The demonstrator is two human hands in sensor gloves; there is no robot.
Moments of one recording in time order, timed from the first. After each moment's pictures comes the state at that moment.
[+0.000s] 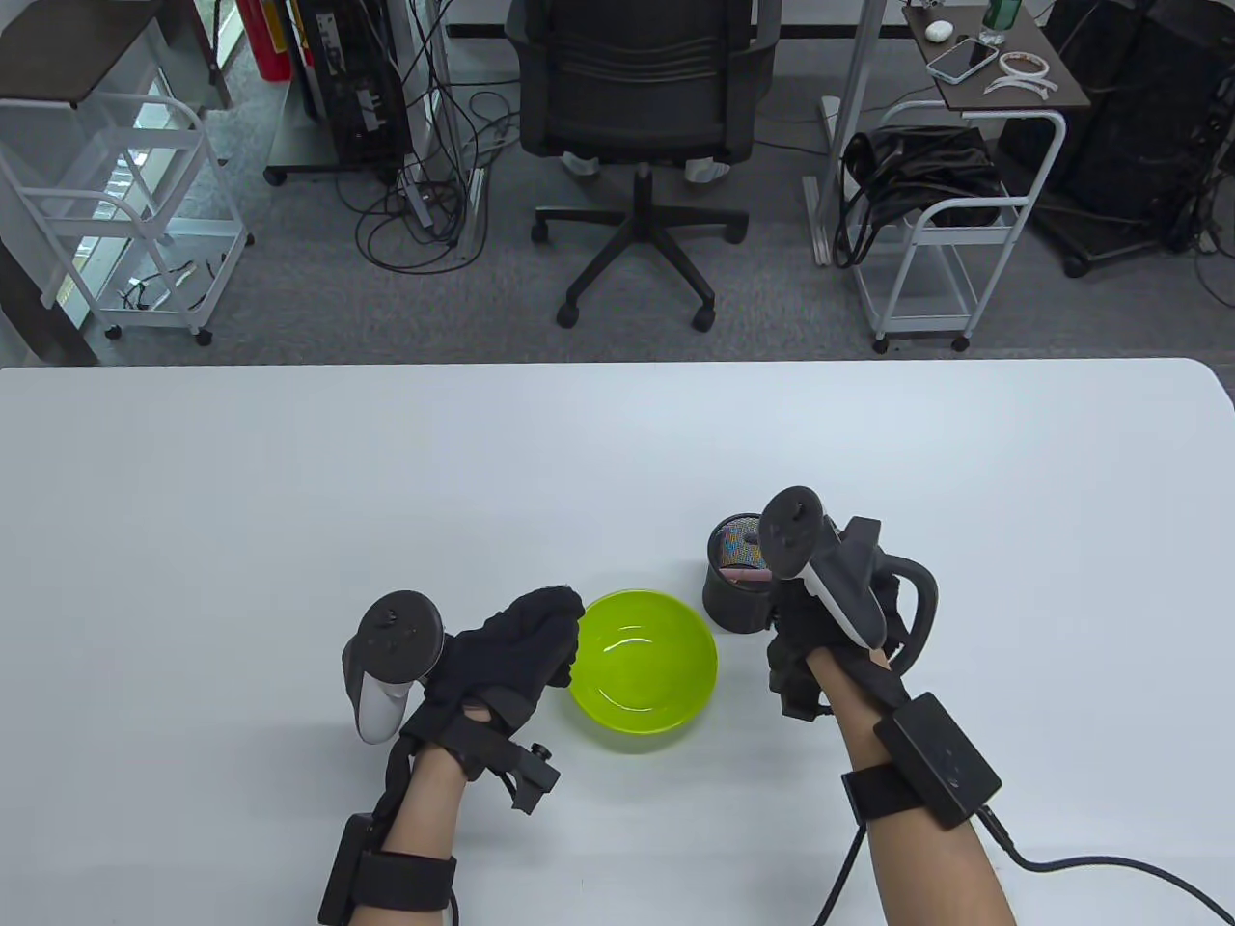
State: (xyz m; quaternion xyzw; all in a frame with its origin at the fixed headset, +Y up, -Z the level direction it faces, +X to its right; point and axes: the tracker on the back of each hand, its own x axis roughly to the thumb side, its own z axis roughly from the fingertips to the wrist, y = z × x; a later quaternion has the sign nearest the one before) left_hand -0.169 -0.683 -0.310 -0.03 -0.16 0.57 0.81; right_hand 0.135 -0.611 -0.357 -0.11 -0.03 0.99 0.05
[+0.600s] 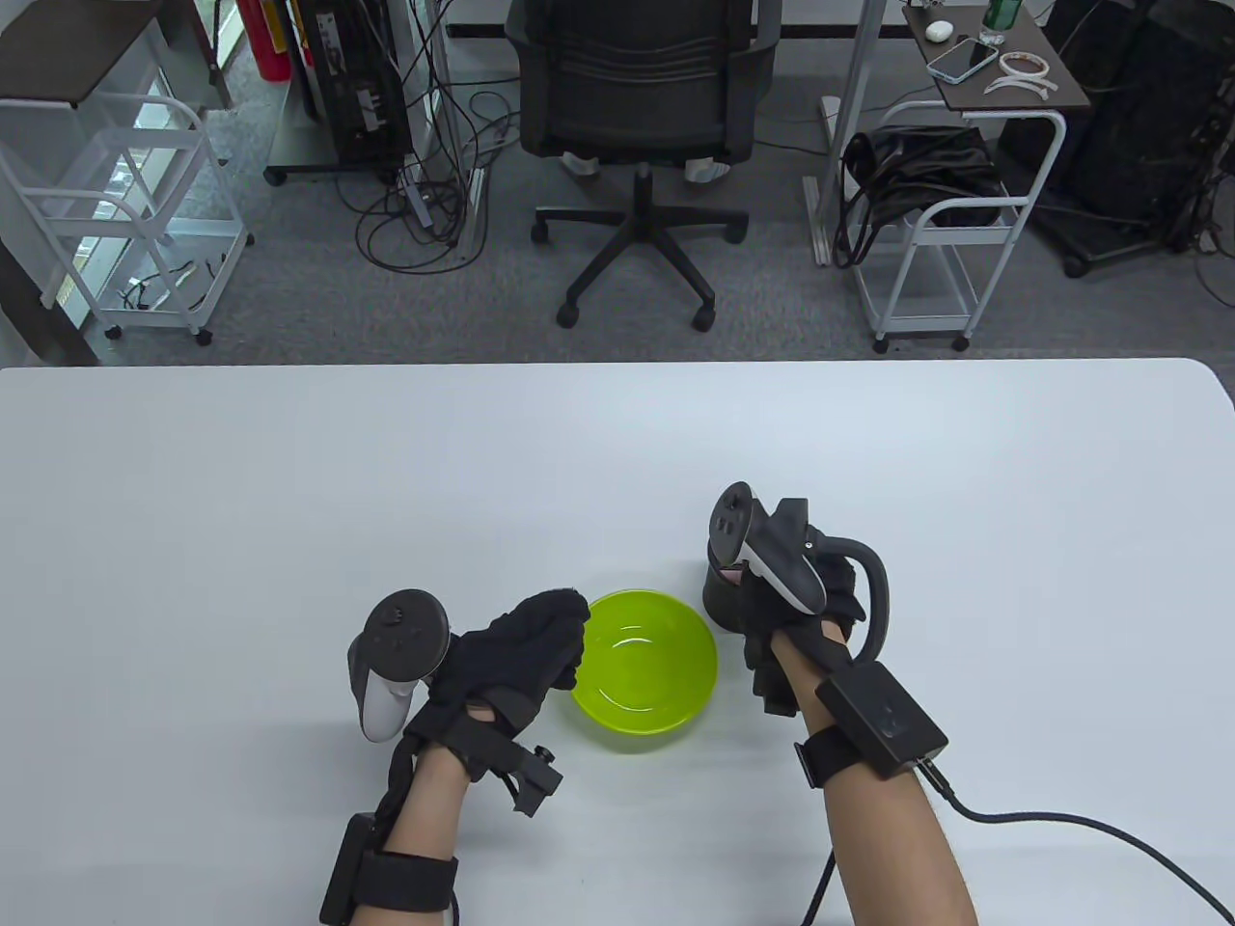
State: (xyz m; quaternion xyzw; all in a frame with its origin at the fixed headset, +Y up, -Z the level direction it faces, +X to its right) left_hand -0.165 -0.682 -0.310 -0.04 -0.17 0.57 0.80; right_hand 0.113 -0.645 -0.385 -0.11 0.06 0.99 -0.03
